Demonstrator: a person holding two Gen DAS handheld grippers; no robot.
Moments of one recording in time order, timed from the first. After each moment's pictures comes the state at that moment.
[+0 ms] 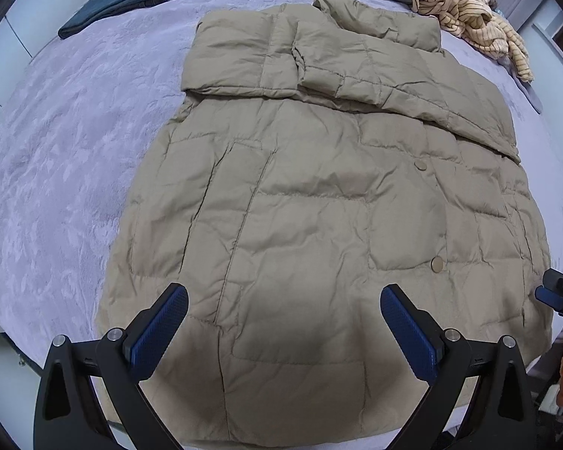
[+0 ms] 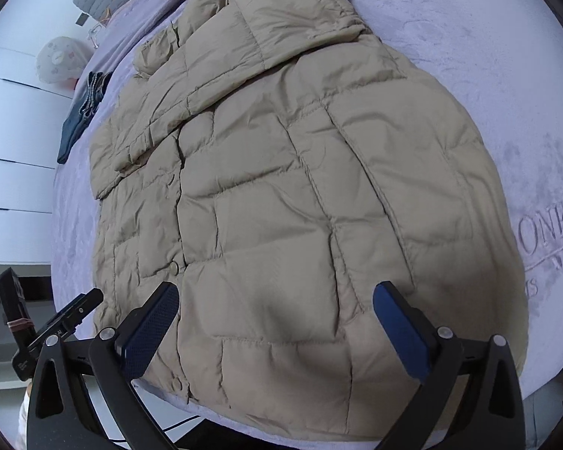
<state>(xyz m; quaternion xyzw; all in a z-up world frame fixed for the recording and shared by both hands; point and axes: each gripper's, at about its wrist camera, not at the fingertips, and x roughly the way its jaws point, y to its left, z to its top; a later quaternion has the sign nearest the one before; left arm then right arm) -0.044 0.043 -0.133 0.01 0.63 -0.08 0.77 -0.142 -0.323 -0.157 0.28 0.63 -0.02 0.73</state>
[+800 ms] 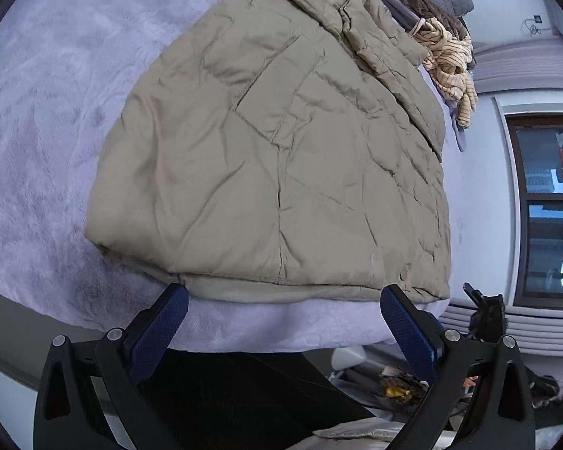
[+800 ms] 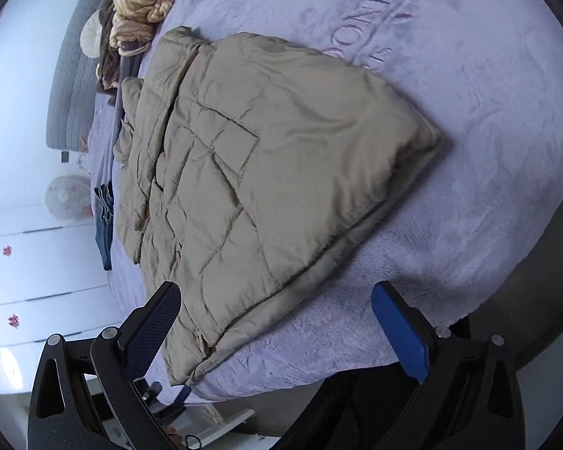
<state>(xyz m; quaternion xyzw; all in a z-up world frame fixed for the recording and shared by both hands) -0.154 0.173 -0.177 -0.27 0.67 -0.19 0.66 -0.300 -0.361 -0.171 0.54 0.50 -0.12 0.67</state>
